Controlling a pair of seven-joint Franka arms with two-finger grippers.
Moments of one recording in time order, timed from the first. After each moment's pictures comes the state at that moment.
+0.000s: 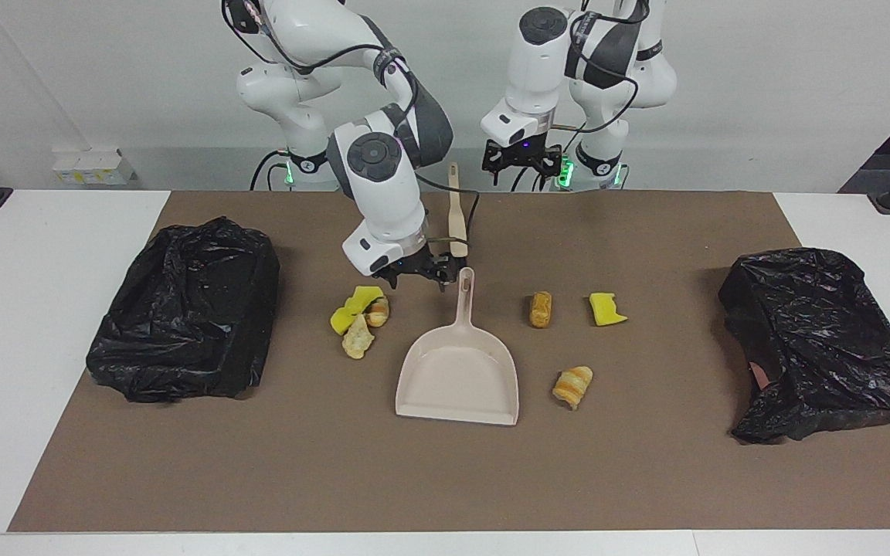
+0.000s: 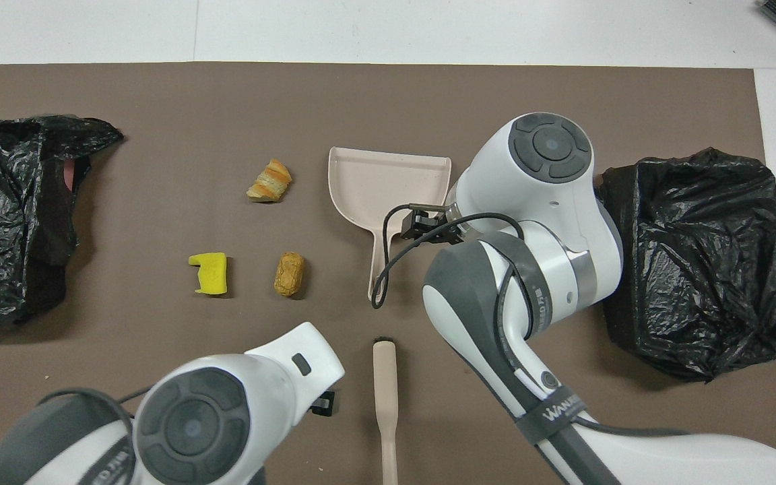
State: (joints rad) left arm -0.10 -0.34 -0.65 -2.24 -0.22 1.89 -0.45; right arm 0.49 0.38 -0.03 -1.58 0.18 1.94 0.58
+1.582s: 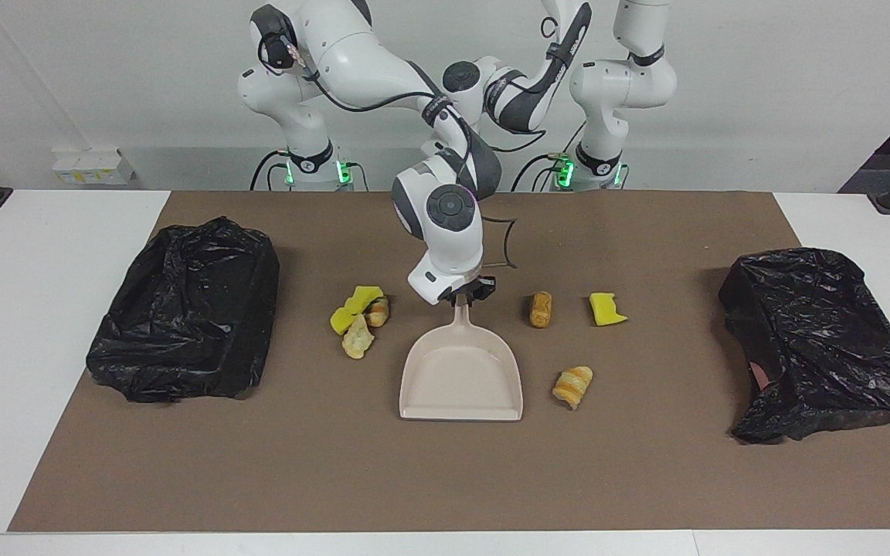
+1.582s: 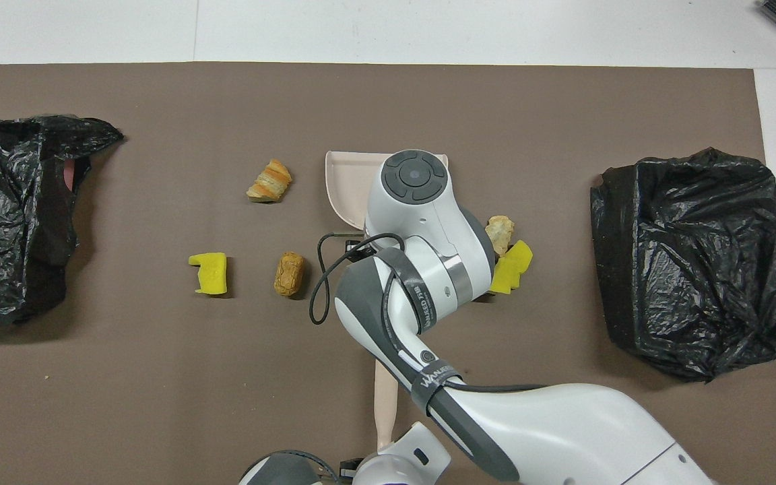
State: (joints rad) left arm -0.11 -0.16 -0.99 -2.41 -0.31 2.21 -0.77; right arm 0.58 0.53 -0.02 -1.52 0.18 1.96 0.54
